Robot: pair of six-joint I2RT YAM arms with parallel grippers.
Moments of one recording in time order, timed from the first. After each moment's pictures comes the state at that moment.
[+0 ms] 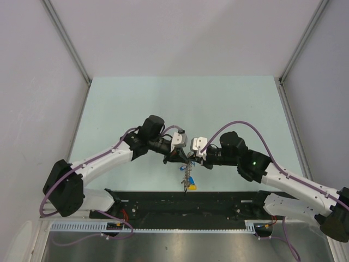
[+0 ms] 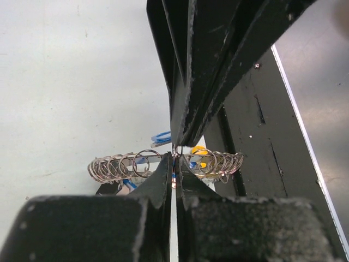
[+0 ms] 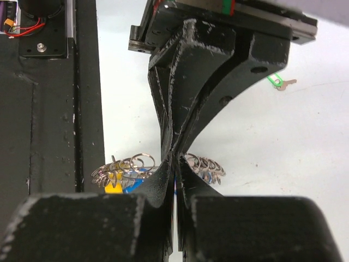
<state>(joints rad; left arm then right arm) -0.72 1.33 0.88 -0.24 0.96 0.48 0.91 0.95 0.74 -0.17 -0.40 -0.38</state>
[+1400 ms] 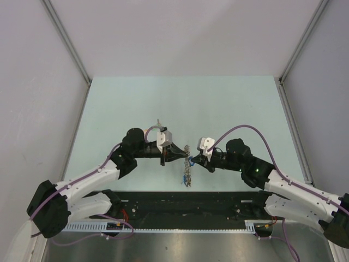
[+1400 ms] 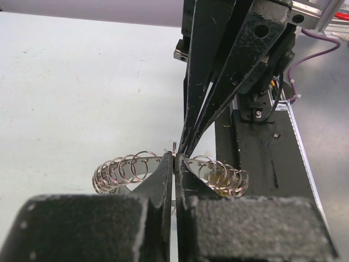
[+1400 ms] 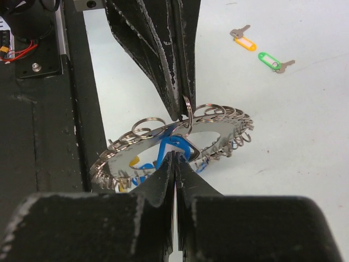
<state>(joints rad) -0.72 1.05 0.57 0.36 0.79 0.03 0.90 0.85 0.59 -0.04 -0.34 -0.22</state>
